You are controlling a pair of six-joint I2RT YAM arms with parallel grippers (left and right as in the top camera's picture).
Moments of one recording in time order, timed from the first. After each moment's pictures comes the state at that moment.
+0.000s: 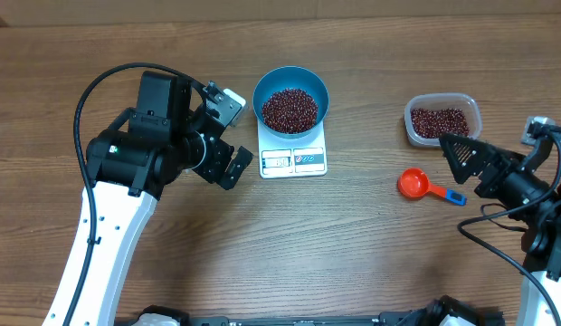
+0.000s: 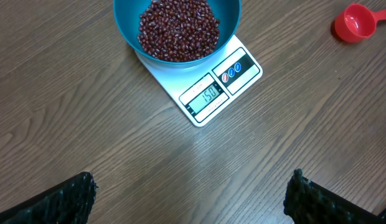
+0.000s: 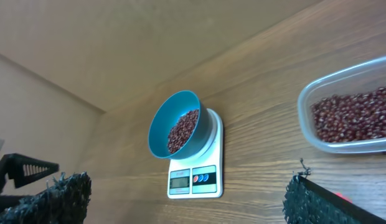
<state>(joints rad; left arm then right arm) -0.24 1.35 1.42 -1.10 0.26 0.32 -0.50 0.90 0.93 -0.67 -0.93 0.21</state>
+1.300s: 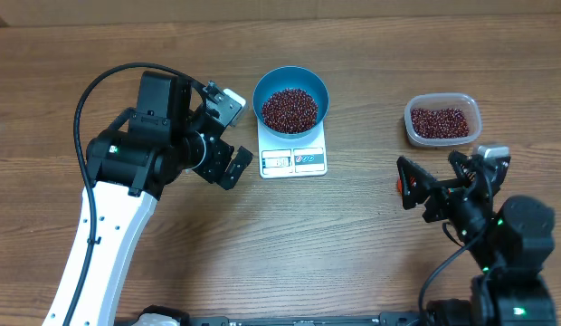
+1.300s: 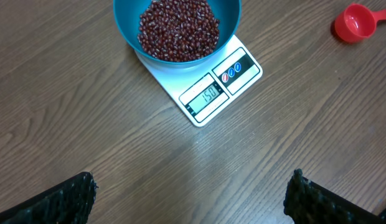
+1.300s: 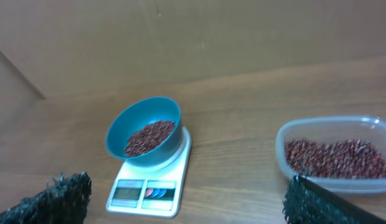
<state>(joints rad) -0.24 1.35 1.42 -1.10 0.26 0.32 0.01 0.54 0.64 -0.39 -0.30 0.21</state>
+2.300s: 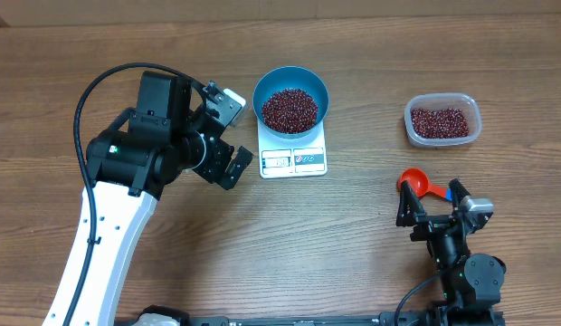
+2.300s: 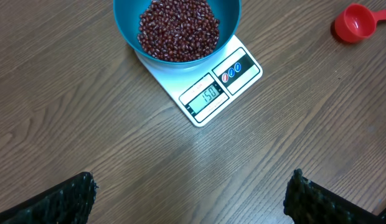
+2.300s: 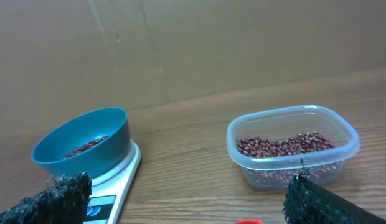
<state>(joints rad) -0.24 1.35 1.42 -1.10 0.26 0.32 0.01 0.01 0.03 -0.07 -0.10 0.22</state>
